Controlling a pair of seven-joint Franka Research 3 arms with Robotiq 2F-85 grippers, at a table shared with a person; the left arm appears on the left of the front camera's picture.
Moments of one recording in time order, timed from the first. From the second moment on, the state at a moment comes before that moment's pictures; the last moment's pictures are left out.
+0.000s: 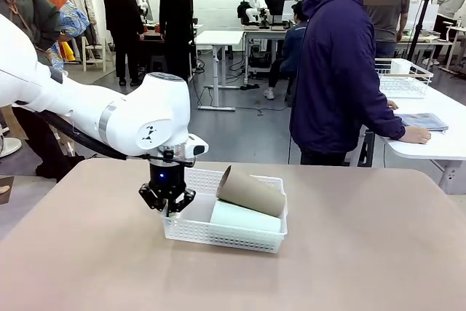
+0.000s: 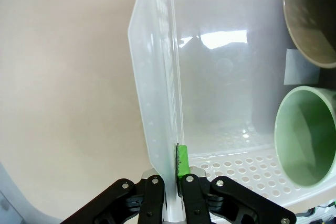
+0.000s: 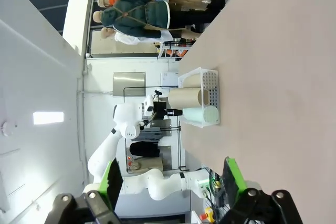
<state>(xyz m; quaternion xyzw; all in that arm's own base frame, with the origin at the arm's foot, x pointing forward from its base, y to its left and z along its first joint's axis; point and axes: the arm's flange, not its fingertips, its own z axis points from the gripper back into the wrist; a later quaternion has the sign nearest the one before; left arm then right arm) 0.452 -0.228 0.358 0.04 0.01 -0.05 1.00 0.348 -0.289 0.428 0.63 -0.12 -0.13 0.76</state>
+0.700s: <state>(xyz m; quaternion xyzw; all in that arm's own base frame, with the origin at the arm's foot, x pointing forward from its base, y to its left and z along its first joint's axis) 0.492 0.036 0.360 0.03 0.02 0.00 1.00 0.348 -0.290 0.429 0.63 -0.13 -0.12 0.76</state>
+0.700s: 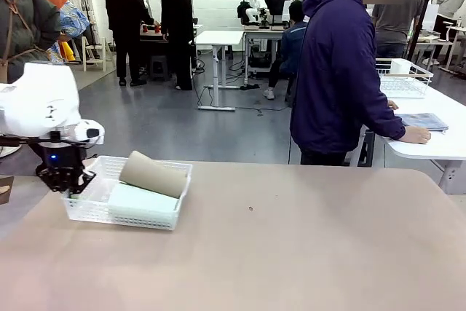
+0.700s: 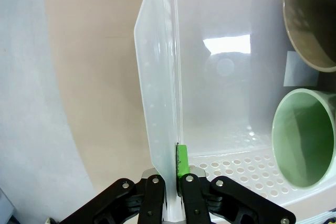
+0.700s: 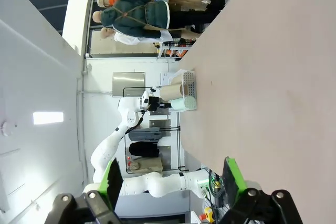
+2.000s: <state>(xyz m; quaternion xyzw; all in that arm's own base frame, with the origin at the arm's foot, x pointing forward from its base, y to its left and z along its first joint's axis) 0.489 0.101 0.367 0.01 0.00 -0.01 1.00 0.349 -0.290 0.429 0.63 -0.13 -0.12 0.76</state>
